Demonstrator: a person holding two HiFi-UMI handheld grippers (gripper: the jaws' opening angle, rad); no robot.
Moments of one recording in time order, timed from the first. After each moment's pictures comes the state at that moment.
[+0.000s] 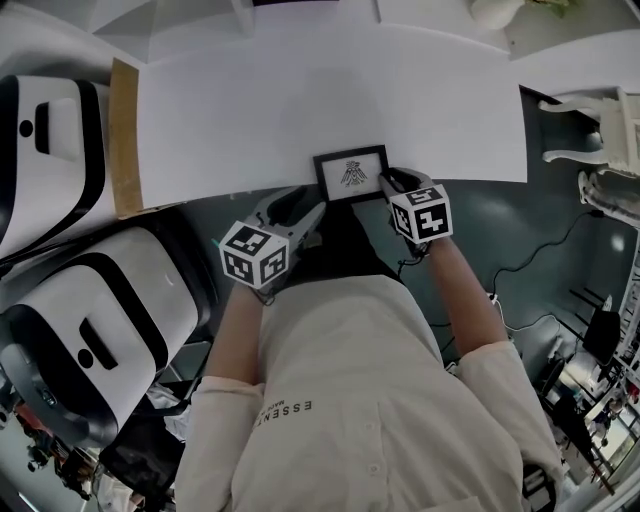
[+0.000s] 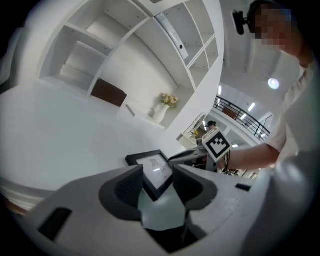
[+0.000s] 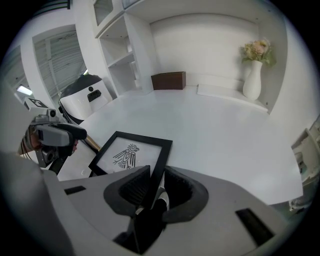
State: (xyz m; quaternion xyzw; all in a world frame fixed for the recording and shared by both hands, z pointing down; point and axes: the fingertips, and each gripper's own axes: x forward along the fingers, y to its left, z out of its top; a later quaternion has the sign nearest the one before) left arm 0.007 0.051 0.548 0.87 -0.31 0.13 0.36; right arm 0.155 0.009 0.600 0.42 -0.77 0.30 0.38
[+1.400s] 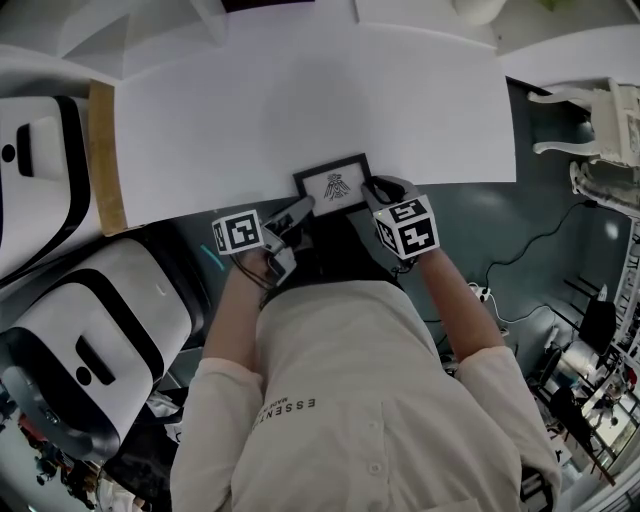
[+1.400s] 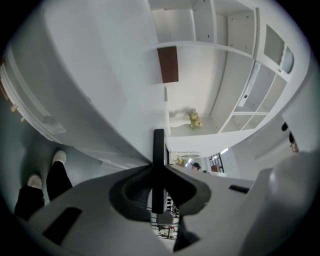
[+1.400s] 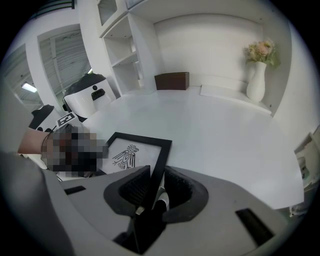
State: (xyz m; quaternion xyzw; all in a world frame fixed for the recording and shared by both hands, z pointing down) left arm 0.042 0.036 0.614 0.69 -0.21 -0.06 0.69; right arm 0.159 0.010 0.600 0.40 -0.78 0.29 0.38
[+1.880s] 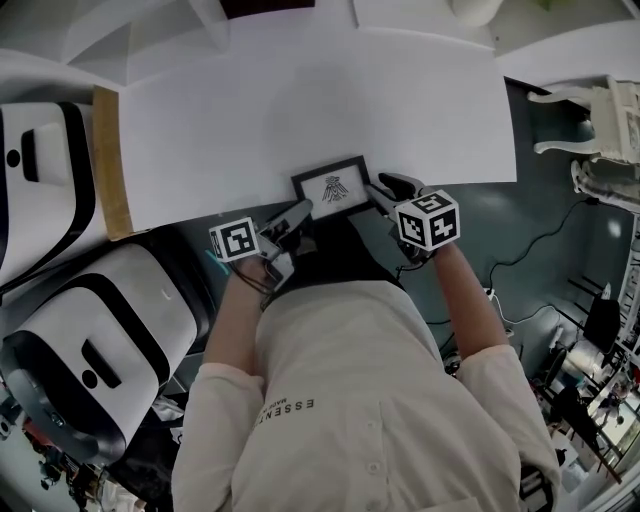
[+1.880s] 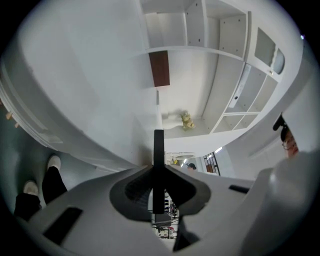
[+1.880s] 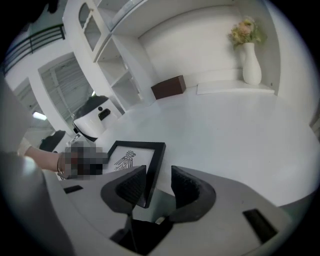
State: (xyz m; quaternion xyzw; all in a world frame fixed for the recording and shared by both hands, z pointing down) left arm 0.032 0.034 0.588 0.69 -0.20 -0.10 0.68; right arm 0.162 0.003 0.588 0.38 -0.81 0.36 0.28
